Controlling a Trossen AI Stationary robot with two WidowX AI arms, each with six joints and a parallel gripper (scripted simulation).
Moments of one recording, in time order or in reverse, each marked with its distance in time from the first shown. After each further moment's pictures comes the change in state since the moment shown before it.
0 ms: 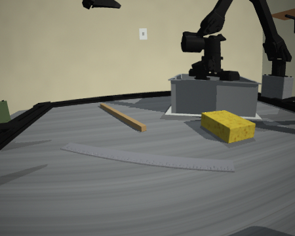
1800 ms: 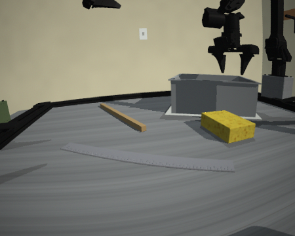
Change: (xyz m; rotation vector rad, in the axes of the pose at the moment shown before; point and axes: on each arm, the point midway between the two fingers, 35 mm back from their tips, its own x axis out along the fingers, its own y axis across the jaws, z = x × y) left arm 0.000 0.000 0.000 0.000 0.000 0.001; right arm -0.088 0.032 -0.072 0.000 -0.007 -0.003
